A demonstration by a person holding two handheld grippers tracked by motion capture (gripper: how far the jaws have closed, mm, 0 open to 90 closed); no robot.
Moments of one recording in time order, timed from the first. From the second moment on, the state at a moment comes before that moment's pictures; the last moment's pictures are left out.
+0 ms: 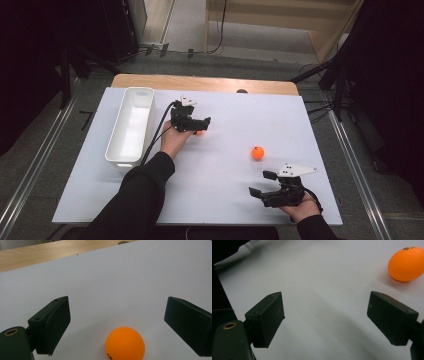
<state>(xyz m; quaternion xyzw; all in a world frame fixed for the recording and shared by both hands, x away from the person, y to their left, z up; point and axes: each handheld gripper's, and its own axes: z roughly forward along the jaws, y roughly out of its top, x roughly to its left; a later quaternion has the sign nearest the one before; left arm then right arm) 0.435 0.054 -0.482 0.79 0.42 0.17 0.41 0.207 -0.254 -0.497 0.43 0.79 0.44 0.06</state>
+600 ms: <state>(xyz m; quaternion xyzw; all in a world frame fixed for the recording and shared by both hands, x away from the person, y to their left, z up) 0.433 0.054 -0.501 0.80 0.43 0.16 0.38 0.207 -0.254 -0.497 0.42 0.79 0.44 0.06</state>
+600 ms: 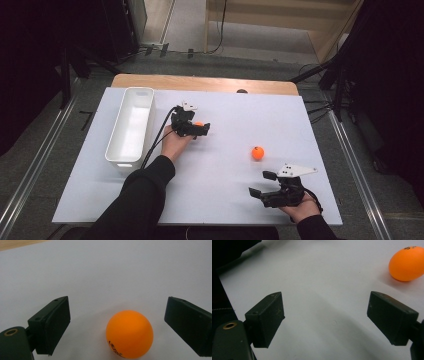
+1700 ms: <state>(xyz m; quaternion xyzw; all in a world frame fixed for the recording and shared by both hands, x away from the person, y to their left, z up) 0.432 0.045 -0.515 0.83 0.42 0.18 0.32 0.207 -0.253 -0.497 0.42 0.79 0.44 0.06</state>
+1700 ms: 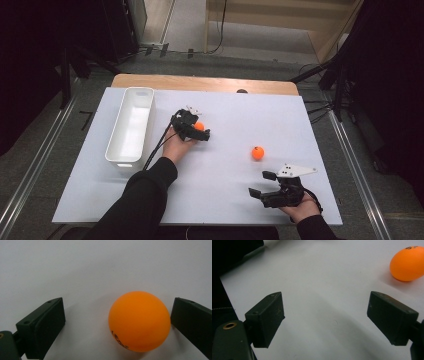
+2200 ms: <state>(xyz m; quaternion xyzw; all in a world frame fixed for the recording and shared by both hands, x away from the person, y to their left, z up) 0.426 0.046 -0.513 0.83 0.40 0.18 0.34 0.206 -0.254 -0.497 0.42 0.79 0.44 0.06</state>
